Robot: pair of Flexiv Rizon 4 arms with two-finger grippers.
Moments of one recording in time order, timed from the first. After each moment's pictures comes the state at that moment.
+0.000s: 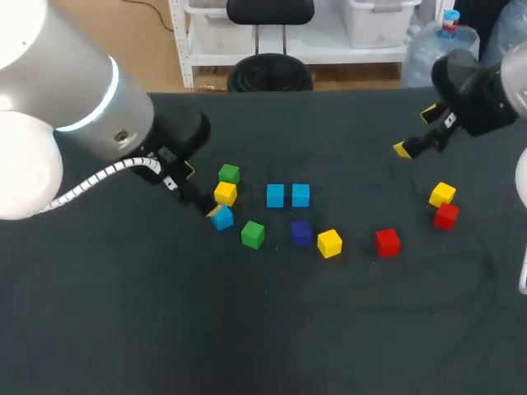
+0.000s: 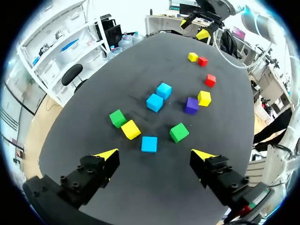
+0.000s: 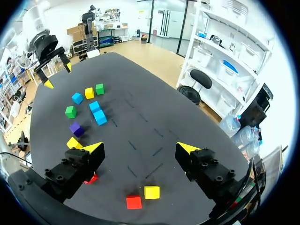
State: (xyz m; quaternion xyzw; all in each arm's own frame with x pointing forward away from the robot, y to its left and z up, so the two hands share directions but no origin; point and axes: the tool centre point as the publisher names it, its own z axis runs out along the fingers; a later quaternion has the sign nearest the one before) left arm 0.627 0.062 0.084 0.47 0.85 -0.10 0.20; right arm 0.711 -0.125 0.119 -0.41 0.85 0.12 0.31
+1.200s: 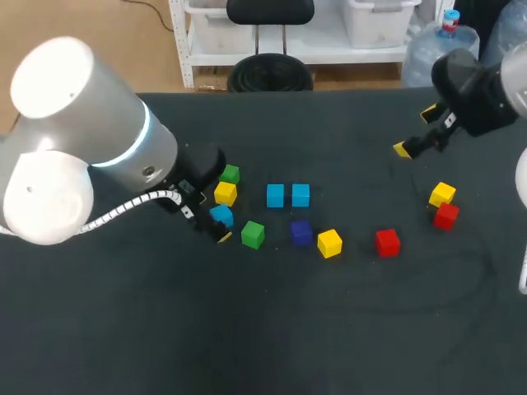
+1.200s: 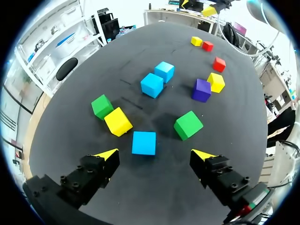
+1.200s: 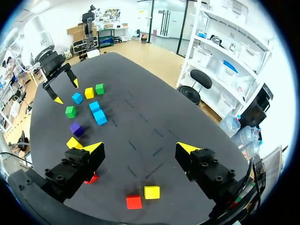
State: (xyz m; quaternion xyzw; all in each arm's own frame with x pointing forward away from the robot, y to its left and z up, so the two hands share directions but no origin) left arm 0.632 0.052 0.015 0.48 0.85 -0.10 0.18; right arm 0.711 -0.125 0.119 -0.41 0.85 0.12 0.31
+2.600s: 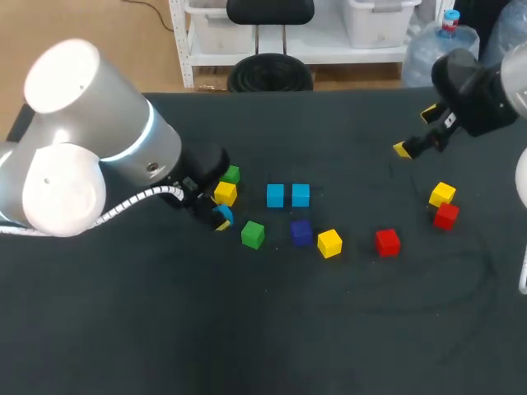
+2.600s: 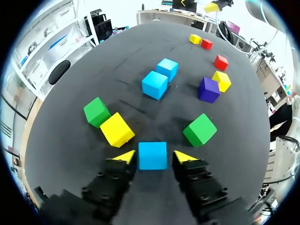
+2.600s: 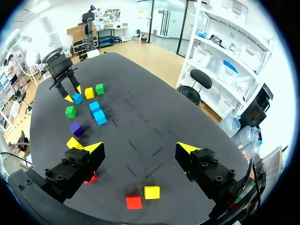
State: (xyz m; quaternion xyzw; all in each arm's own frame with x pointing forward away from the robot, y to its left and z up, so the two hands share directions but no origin) left arm 0.650 0.046 -0.005 0.50 0.84 -0.12 0.18; right arm 0.711 -0.125 0.119 -0.41 0.85 0.12 0.31
